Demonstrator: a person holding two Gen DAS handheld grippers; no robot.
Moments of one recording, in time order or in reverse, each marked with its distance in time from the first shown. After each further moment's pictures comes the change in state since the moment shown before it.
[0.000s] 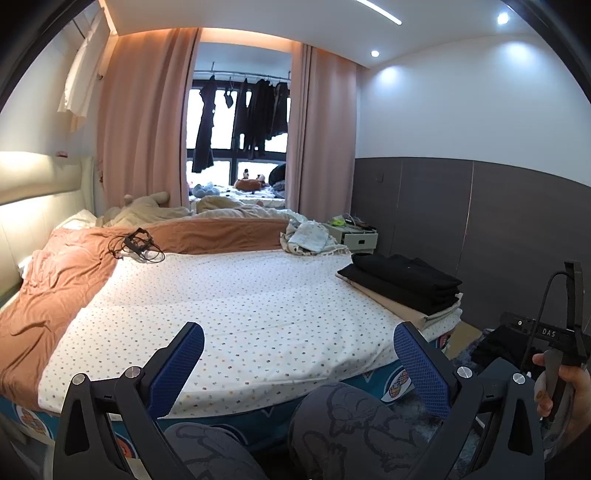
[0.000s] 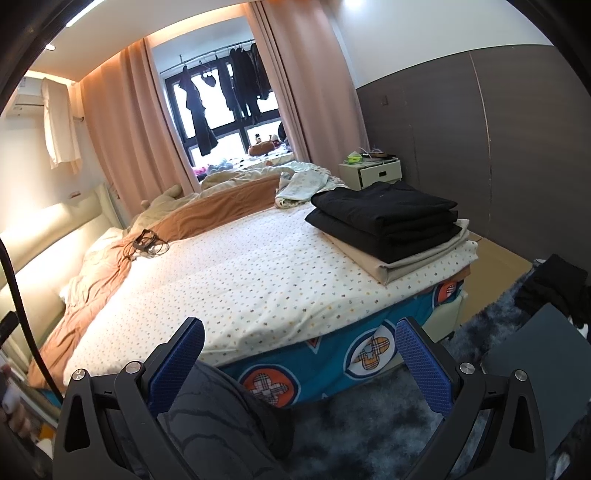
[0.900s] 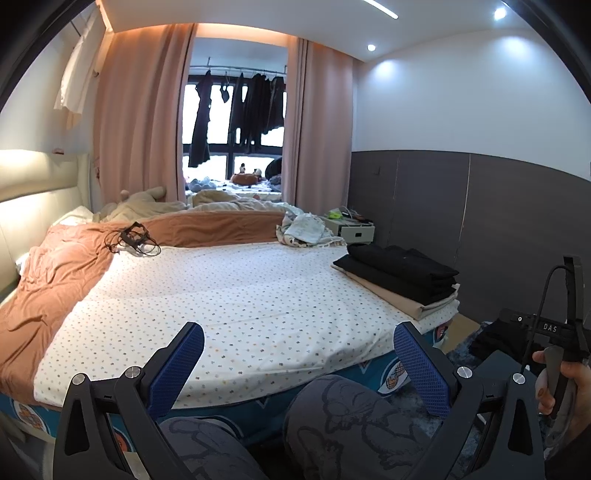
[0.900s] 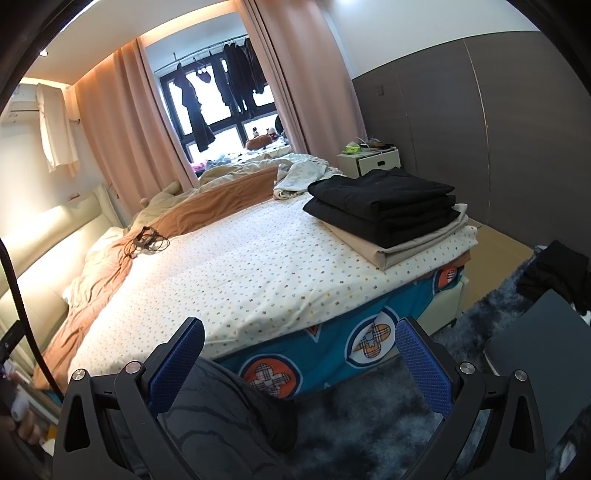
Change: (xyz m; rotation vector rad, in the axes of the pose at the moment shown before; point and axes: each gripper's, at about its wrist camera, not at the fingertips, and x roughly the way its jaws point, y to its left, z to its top) left arm 0.005 -0.006 -0.011 0.009 0.016 -0.003; right arm 0.000 -0.010 -0.013 0.028 0.037 0.020
